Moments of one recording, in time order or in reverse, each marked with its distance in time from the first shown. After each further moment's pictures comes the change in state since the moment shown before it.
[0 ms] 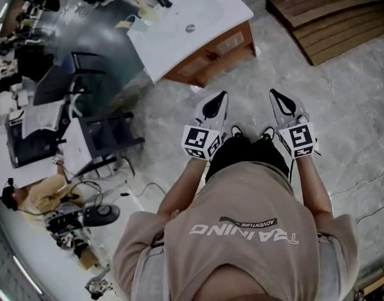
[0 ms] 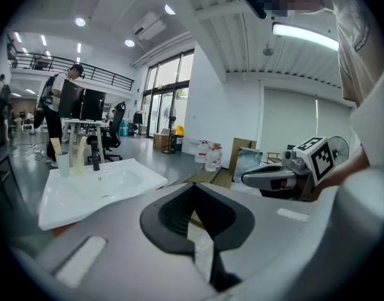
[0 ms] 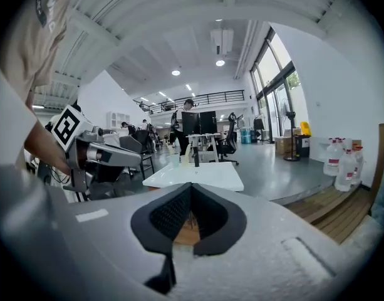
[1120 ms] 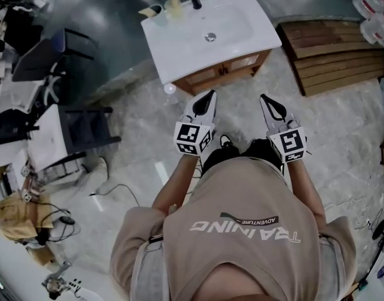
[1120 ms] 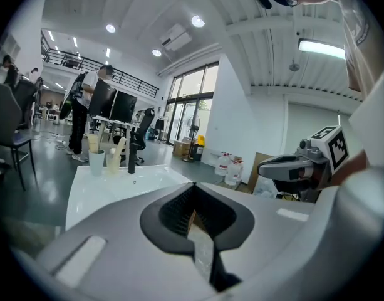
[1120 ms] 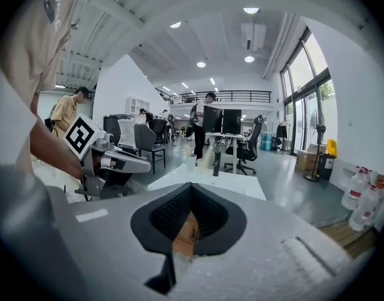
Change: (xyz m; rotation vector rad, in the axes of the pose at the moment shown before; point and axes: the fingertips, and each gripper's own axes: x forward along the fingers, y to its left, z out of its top) left arm -0.023 0.163 0.003 -0.143 -0.102 0.149; right arm 0.131 0.064 0.068 -0.201 0.068 0.128
